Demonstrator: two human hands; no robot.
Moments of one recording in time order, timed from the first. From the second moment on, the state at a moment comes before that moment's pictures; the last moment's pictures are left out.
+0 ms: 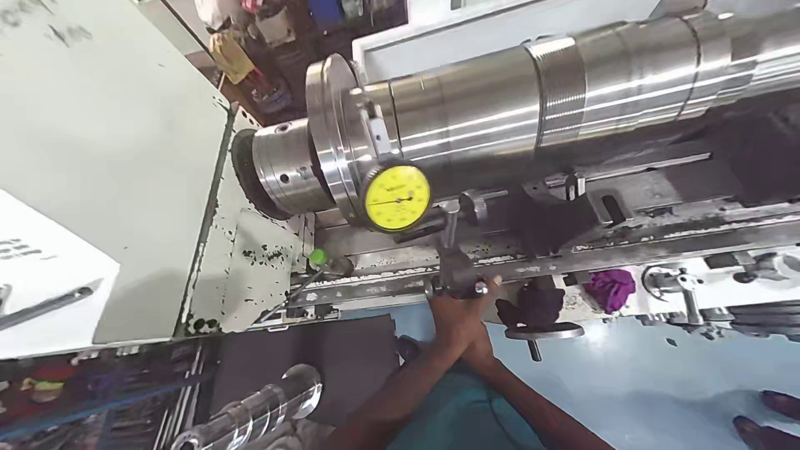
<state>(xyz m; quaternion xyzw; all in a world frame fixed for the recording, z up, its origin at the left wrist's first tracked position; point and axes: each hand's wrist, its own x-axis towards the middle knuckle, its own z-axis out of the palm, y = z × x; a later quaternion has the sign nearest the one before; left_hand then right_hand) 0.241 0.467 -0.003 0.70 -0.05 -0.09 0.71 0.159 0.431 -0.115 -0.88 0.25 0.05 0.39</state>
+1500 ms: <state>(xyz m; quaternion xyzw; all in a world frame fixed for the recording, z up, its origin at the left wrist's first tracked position) 0.271 0.481 0.012 0.40 -0.22 -0.07 0.89 0.229 0.321 0.016 -0.97 -0.13 0.04 0.18</state>
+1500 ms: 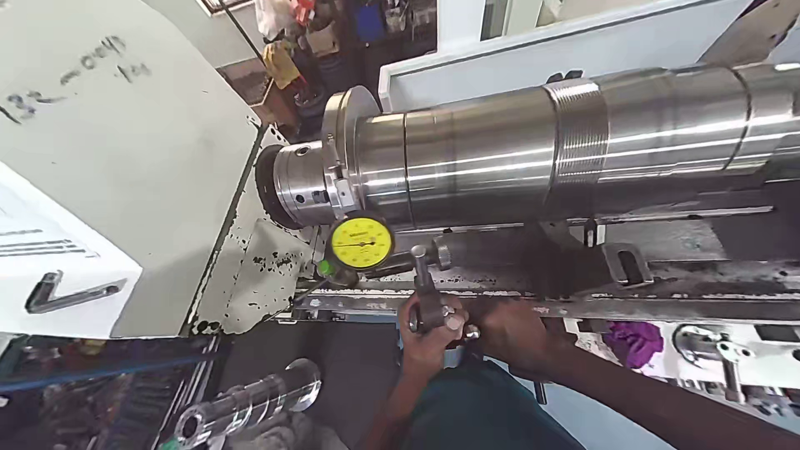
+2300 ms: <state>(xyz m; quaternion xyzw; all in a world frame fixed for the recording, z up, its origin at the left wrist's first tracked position) 0.299 0.476 0.046 0.45 -0.07 -0.24 0.86 0.178 0.327 -0.015 -0.73 -0.03 -0.14 0.66</state>
